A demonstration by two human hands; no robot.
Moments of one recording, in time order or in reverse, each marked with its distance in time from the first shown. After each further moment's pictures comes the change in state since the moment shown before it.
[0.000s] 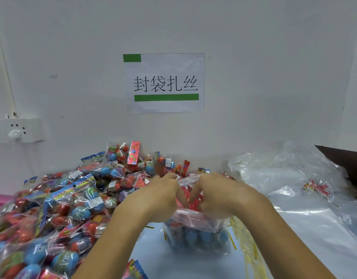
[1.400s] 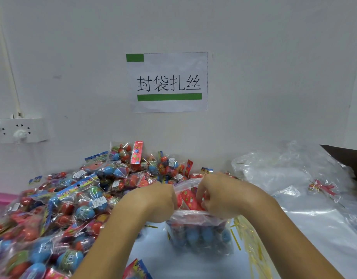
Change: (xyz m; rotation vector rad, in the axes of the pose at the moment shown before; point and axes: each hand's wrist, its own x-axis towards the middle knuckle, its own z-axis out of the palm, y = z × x) left_hand 0.002 -0.010 -0.004 -0.026 -0.181 -0.137; right_hand 0.004 0.003 0.003 -0.020 0.020 0.003
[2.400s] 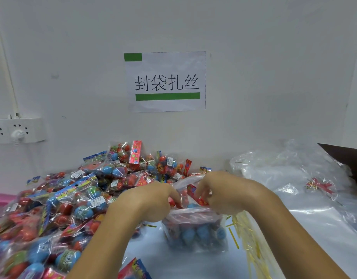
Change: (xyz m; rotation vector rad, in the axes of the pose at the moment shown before) left_hand -0.004 -0.002 -0.002 -0.016 0.001 0.050; right_hand -0.003 0.006 -0.008 0.029 -0.041 -0.036
